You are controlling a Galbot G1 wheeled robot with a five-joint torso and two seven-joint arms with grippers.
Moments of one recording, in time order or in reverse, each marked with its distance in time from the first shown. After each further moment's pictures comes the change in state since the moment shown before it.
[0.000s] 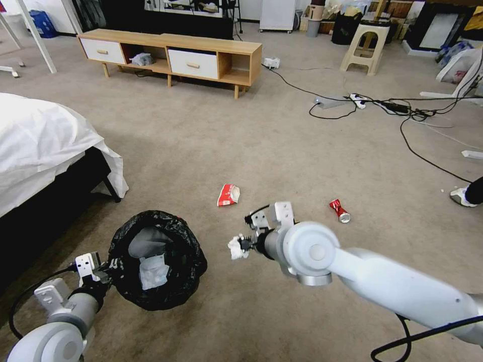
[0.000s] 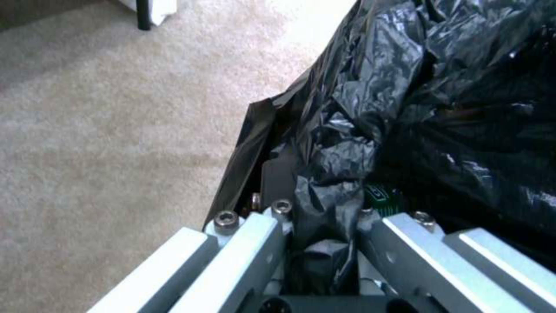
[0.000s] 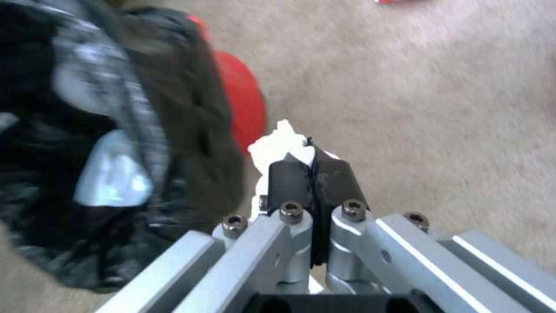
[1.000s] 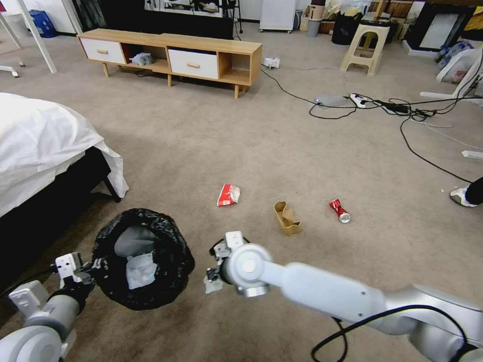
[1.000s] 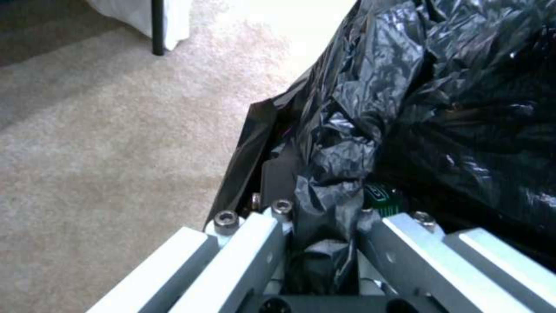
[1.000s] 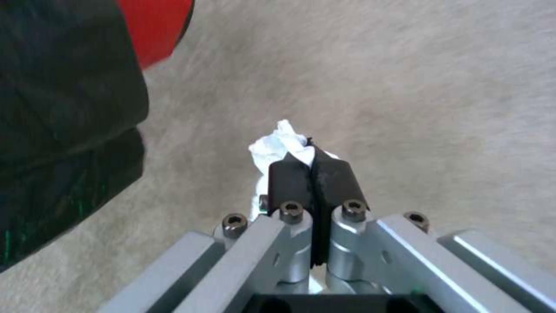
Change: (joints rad) left arm 0.021 0.044 -0.066 0.000 -0.053 -0.026 0.028; right arm -0.051 0.226 -0.178 -0.339 0.001 0.030 0.038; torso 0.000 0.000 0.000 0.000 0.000
